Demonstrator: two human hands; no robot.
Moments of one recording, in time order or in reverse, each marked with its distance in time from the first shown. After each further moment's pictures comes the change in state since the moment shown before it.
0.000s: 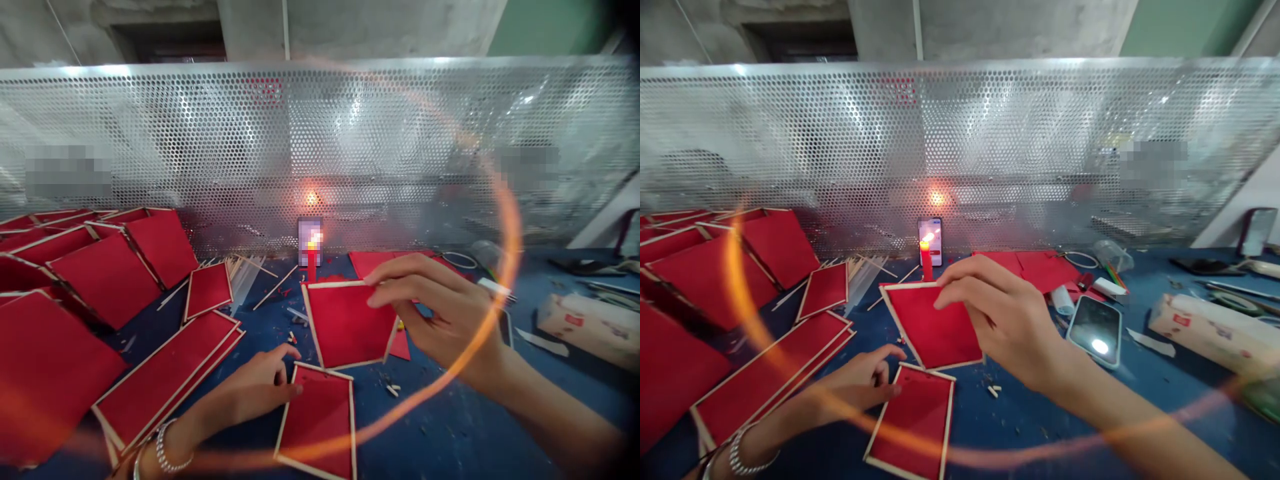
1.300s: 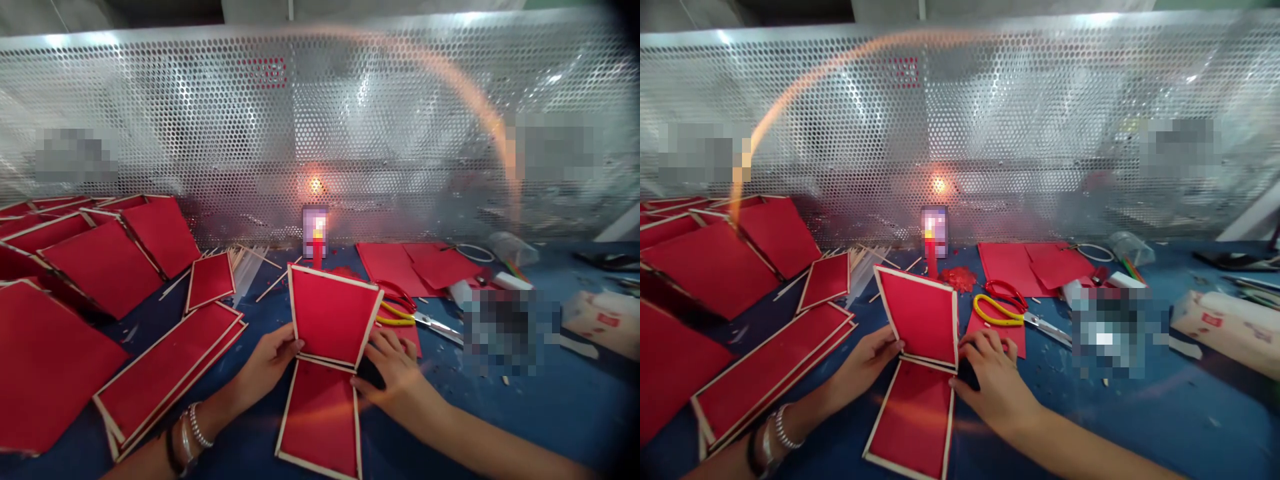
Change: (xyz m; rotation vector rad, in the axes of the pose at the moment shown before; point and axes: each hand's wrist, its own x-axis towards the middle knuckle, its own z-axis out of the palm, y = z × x) left_hand 0.025 -0.007 0.013 -0.452 0.205 0.385; right_hand -0.129 0.026 0.094 -0.163 -0.576 0.539
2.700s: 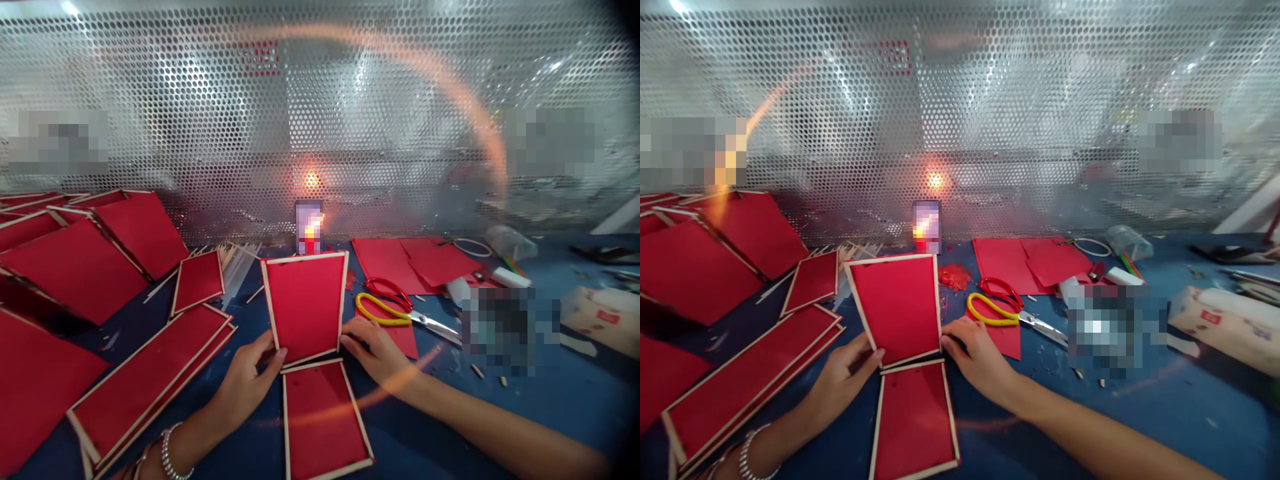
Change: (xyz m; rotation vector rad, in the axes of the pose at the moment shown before) left_hand -0.015 -0.002 -0.003 0.236 0.166 -0.053; right_hand 0.044 0.018 0.007 0.493 0.023 -0.141
